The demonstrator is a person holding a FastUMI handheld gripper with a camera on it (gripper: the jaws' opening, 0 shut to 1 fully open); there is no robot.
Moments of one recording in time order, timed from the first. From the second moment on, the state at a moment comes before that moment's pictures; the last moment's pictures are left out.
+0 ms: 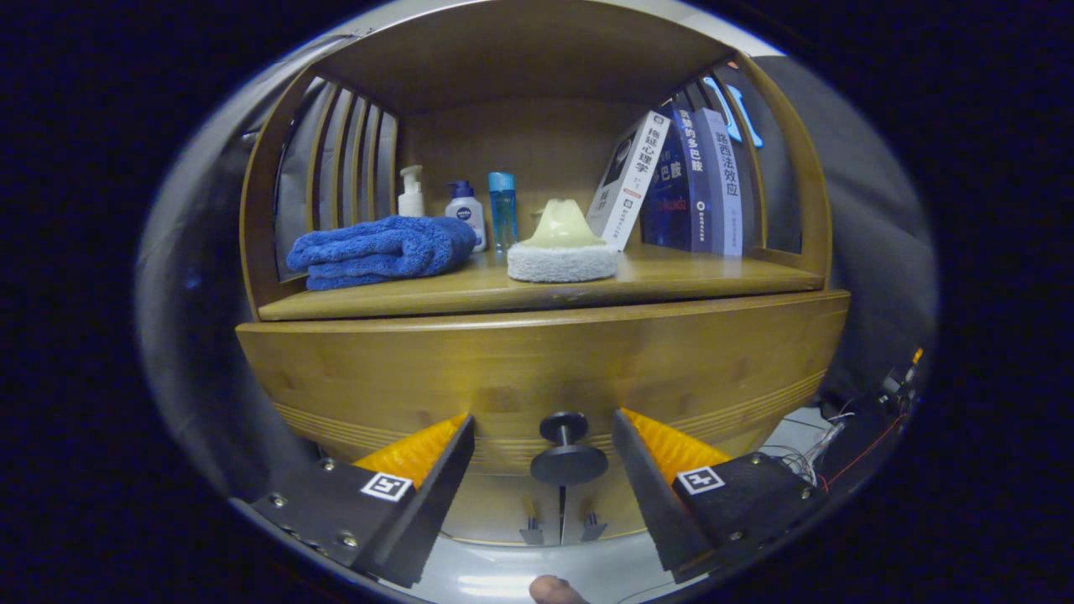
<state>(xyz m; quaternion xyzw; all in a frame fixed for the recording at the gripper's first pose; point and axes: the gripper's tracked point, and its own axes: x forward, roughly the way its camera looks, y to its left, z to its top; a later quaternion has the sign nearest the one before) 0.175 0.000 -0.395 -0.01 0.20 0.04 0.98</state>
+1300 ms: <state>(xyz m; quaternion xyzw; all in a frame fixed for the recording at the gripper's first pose) 0.099 0.006 -0.308 0.02 0.16 0.06 0.99</state>
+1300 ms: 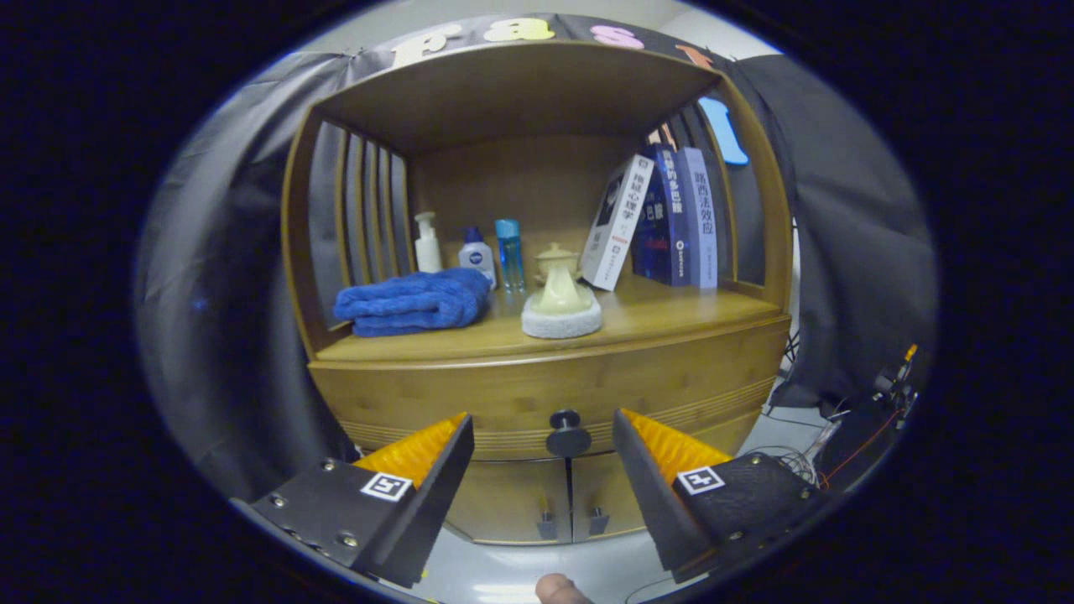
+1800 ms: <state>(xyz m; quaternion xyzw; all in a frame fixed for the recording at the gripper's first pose) 0.012 0.014 -0.229 0.00 0.11 0.10 0.99</state>
